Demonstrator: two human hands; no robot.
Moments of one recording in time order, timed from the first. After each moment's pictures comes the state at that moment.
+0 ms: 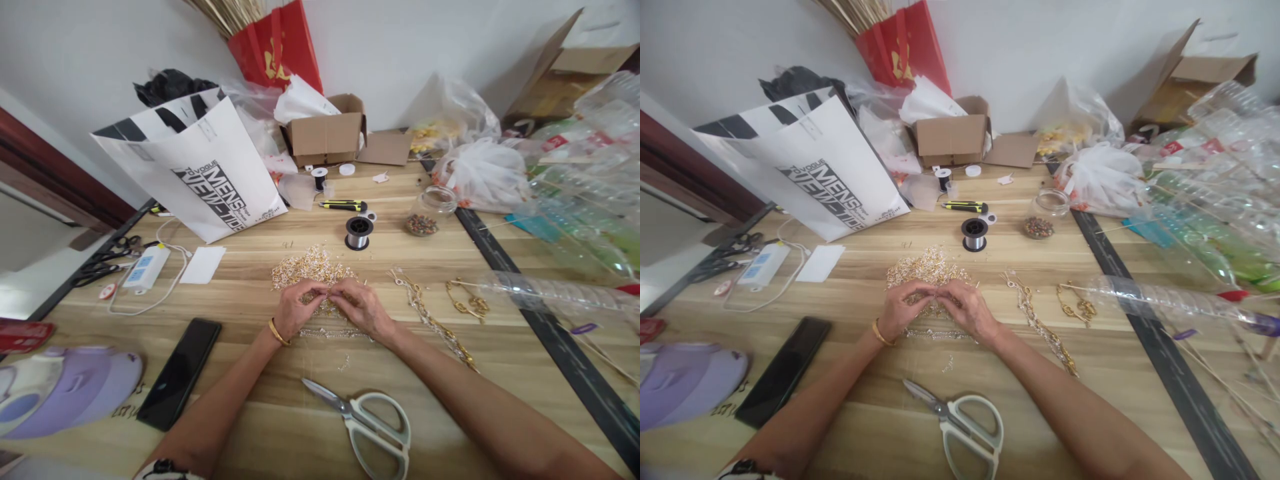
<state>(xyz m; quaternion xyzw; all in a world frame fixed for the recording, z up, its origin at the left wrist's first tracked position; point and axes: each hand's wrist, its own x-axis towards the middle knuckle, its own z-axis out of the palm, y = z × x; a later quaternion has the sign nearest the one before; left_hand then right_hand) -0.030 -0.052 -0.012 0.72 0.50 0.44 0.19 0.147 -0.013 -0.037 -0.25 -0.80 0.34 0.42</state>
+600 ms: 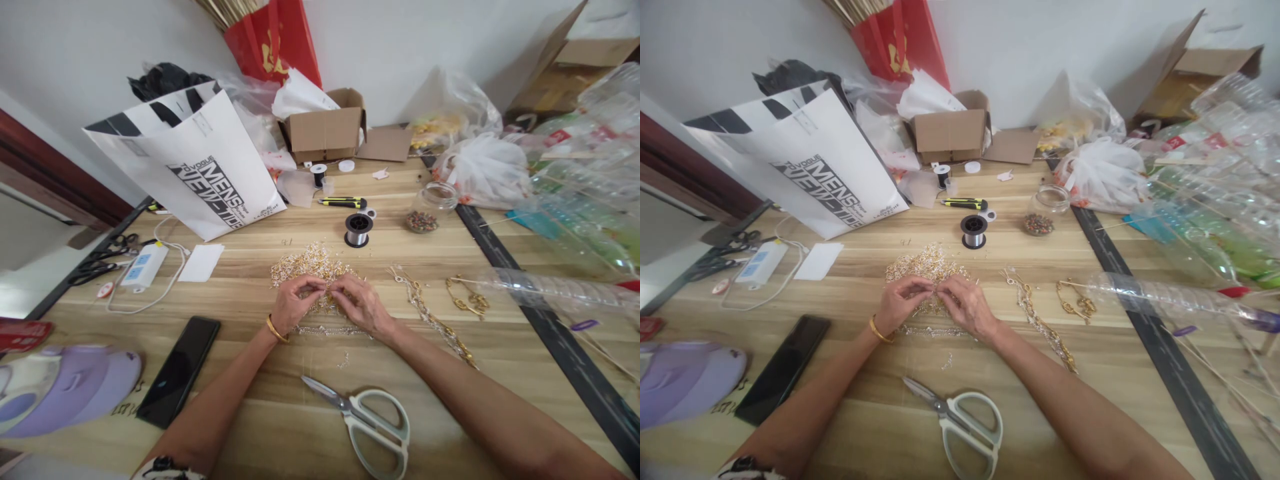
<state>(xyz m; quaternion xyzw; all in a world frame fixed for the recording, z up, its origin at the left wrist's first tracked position) -0.030 -0.051 -0.010 0.64 0.50 0.48 0.34 0.148 -0.015 -0.029 -0.25 -0.82 0.31 0.41</state>
